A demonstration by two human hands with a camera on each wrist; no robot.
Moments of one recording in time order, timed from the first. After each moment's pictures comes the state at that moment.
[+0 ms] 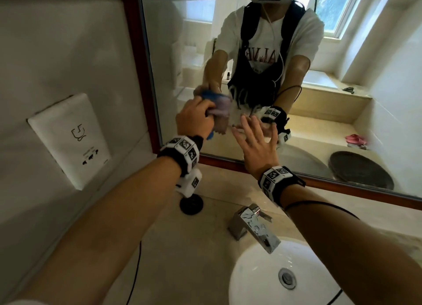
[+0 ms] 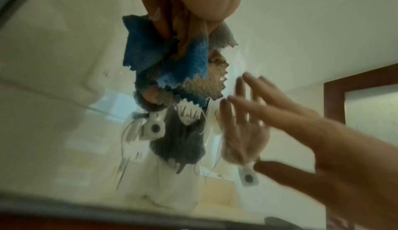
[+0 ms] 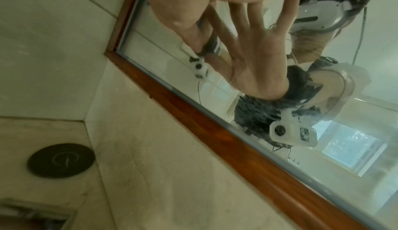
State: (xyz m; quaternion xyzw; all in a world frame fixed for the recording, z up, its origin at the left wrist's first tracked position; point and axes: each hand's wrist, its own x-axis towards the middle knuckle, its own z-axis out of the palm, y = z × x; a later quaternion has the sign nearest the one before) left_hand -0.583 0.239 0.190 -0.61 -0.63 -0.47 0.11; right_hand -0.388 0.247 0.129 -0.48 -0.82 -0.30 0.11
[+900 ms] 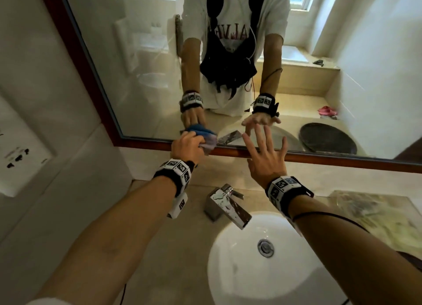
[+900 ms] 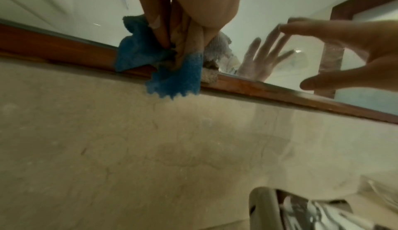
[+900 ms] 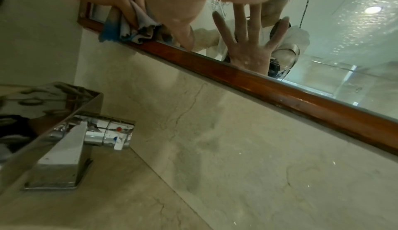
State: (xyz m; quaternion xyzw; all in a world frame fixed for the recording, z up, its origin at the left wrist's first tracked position) left_hand -0.512 0.234 0.074 -0.72 -0.61 -0.32 0.06; right_hand -0.281 0.205 0.083 -0.60 -0.77 -0.18 0.07
